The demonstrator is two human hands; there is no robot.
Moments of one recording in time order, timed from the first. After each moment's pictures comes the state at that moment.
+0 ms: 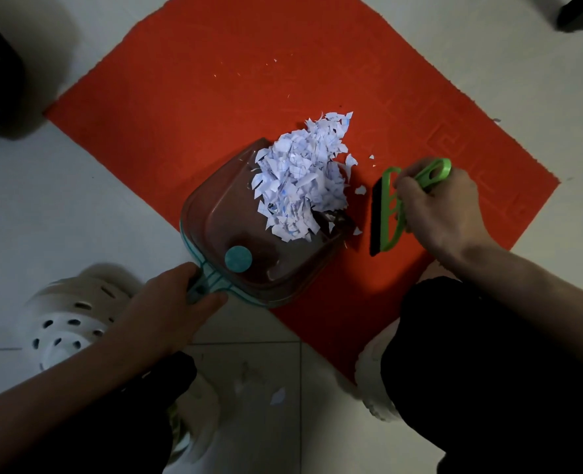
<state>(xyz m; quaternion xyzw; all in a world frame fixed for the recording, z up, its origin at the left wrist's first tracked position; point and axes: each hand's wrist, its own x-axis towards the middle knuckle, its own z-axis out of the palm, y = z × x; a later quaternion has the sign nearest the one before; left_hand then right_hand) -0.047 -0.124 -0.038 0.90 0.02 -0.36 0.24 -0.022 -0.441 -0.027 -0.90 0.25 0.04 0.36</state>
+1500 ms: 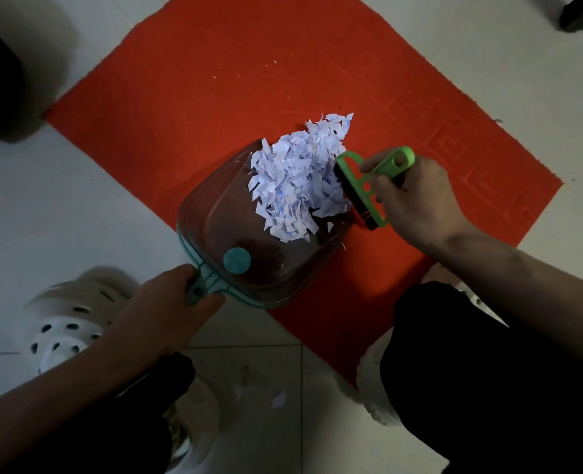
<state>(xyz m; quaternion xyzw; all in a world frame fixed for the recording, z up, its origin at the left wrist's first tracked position) -0.043 -0.127 -0.037 0.91 0.02 -0.36 0.22 -0.005 -0.427 -0.035 -0.92 0.13 0.04 0.36</state>
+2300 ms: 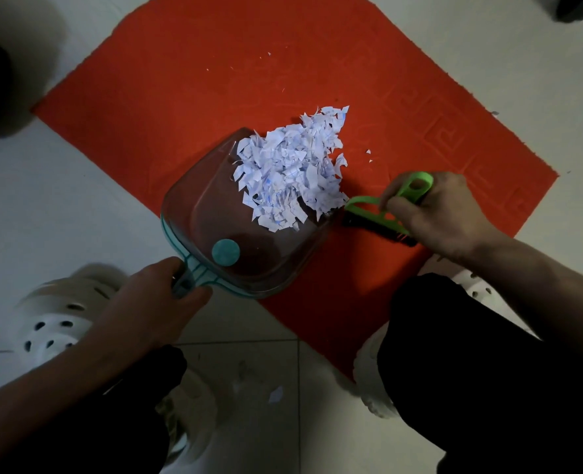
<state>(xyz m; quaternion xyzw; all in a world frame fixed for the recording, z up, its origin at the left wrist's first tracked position) -0.040 -0.121 -0.039 0.91 0.04 -0.34 0.21 -0.030 -0.458 -0.029 -0.92 0.10 0.14 0.34</state>
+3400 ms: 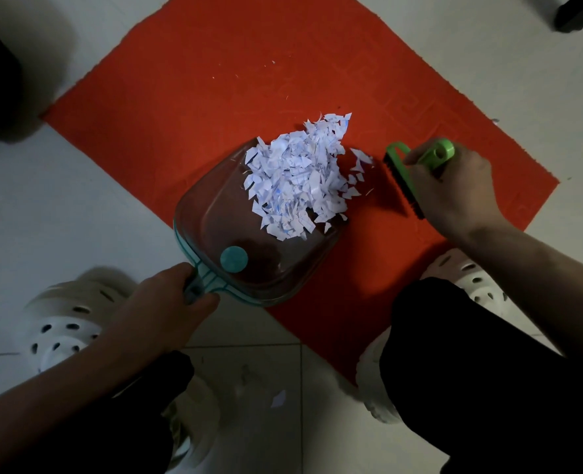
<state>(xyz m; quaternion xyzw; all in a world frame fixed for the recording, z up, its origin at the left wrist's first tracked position) -0.042 -0.126 -0.036 0.91 0.03 -0.36 0.21 -0.009 -0.466 -0.034 -0.94 0.17 0.00 0.31</state>
